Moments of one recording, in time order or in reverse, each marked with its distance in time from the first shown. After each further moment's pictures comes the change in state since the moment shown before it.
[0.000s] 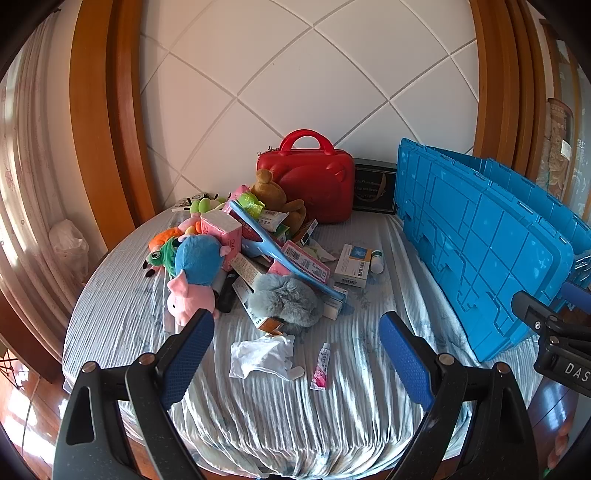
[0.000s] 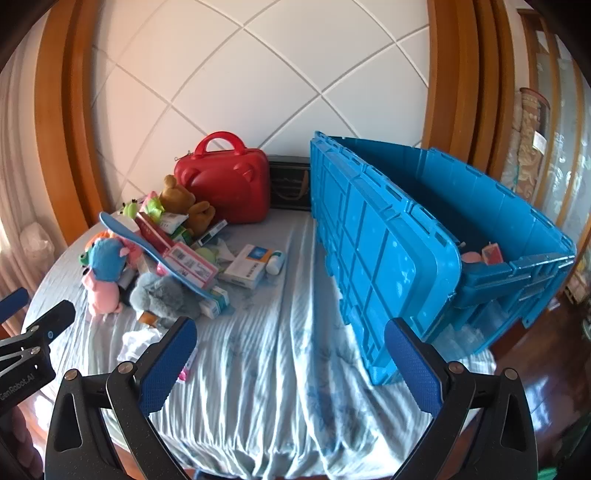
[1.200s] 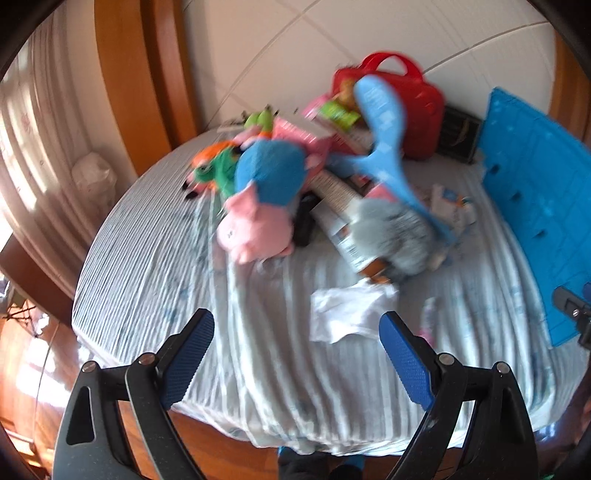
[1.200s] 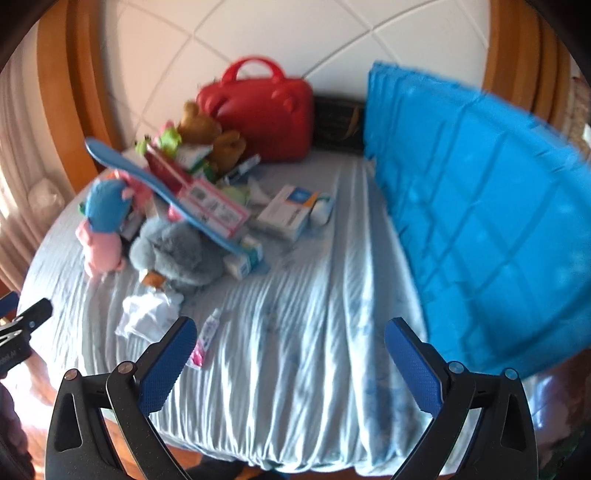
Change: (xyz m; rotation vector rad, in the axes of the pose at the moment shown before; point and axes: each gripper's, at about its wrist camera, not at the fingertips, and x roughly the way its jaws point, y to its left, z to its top) left arm 0.113 0.118 -0.048 -0.099 0.279 0.141; right arm 0.124 0.060 -0.019 -0.076 0.250 0.096
